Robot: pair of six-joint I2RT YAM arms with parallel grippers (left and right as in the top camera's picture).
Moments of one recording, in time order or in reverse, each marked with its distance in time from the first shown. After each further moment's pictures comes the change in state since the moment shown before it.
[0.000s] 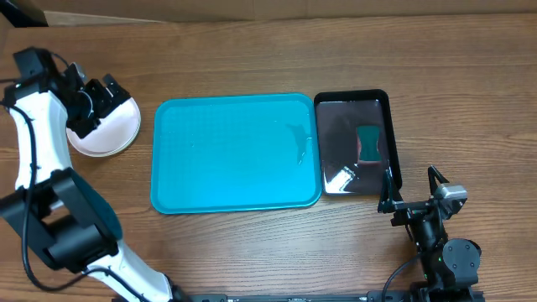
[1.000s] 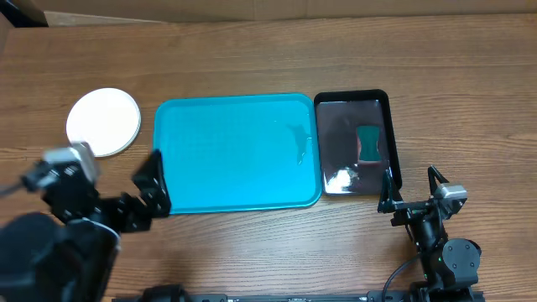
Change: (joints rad) left arm -0.338 -1.268 -0.333 -0.114 -0.151 0.004; right arm 0.000 0.000 0.000 -0.001 0.000 0.000
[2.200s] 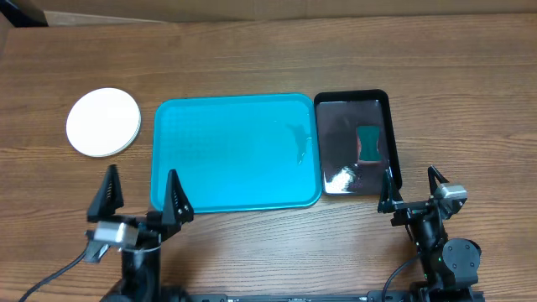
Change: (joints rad) left arm -0.084 -0.676 -1.154 1.308 -0.078 -0.012; right arm 0.000 0.000 0.000 0.000 0.000 0.000
